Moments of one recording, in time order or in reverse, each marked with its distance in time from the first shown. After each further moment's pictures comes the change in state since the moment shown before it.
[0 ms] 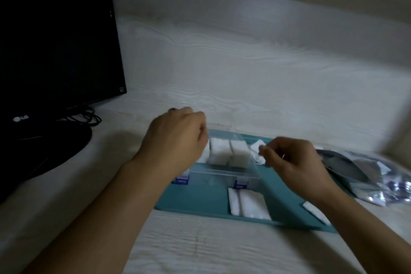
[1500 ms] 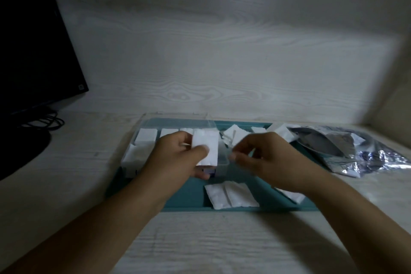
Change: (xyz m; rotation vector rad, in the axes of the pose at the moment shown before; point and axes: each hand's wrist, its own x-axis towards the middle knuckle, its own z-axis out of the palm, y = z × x) left_hand -0.019 0.072 0.041 -1.212 -0.277 -0.624; right_hand -0.010 0.018 -0.023 -0.059 -0.364 0.162
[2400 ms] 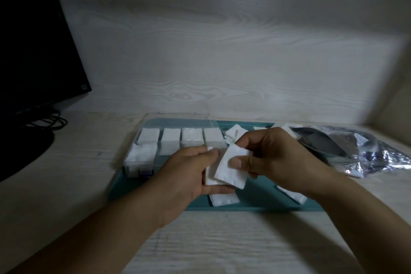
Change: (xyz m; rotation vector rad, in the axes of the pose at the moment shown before) left_hand -0.002 -0.011 0.008 -0.319 -0.240 -0.229; right_hand -0.007 -0.012 -0.002 0.466 -0.066 -0.187
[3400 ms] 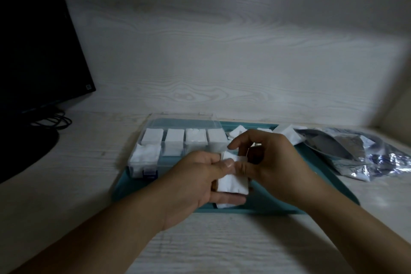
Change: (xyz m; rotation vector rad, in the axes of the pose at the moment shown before) left_hand -0.002 -0.001 -0.002 0.081 -0.151 -0.062; right_hand 0.001 0.012 0.015 -0.249 0.206 -0.020
